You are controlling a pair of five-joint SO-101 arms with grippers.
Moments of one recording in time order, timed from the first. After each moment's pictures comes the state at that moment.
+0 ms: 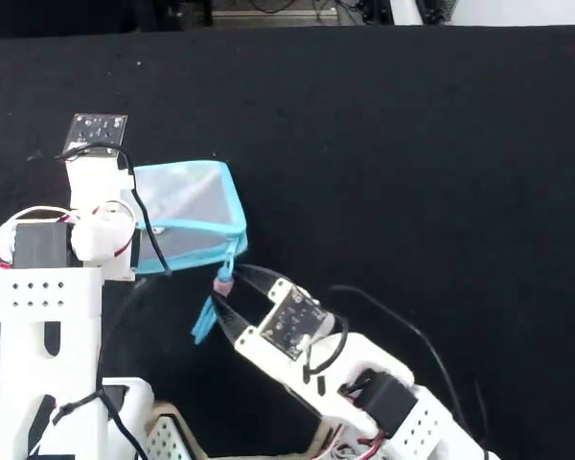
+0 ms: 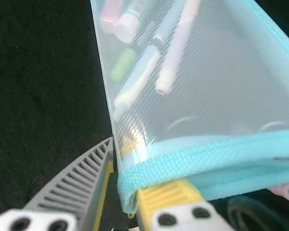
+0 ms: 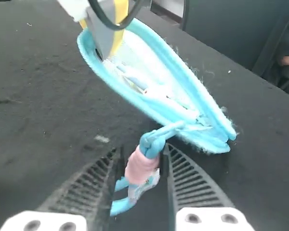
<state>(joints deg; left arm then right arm) -7.6 -40.3 26.6 89.7 -5.5 -48.2 -103.1 91.2 39.3 8.0</state>
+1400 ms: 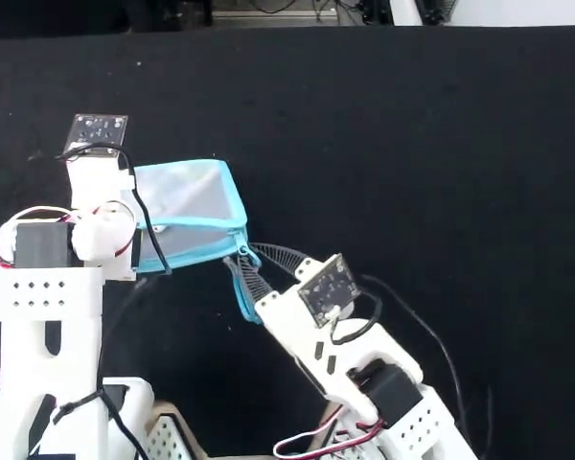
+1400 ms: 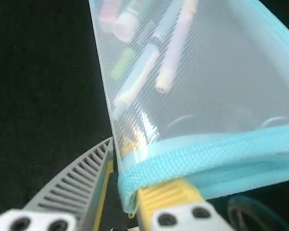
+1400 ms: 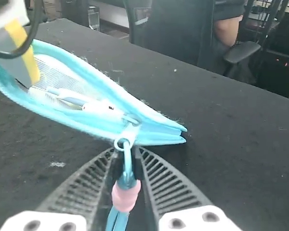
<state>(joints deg) -7.5 -40.3 26.7 89.7 -5.4 -37.3 -103.1 92.1 35.3 2.0</state>
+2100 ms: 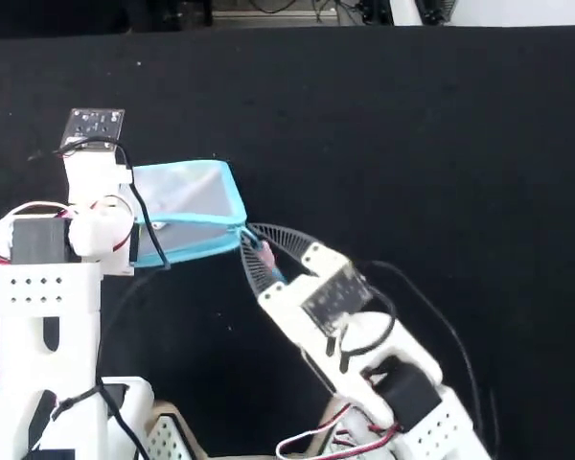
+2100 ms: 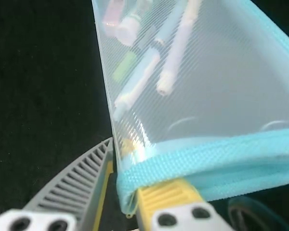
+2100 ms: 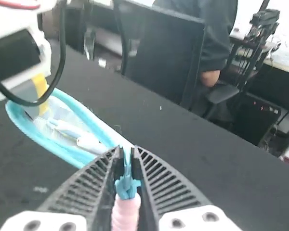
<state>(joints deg) -7.7 -39.7 24.0 89.6 -5.4 -36.7 -90.2 74.6 35.3 11.7</state>
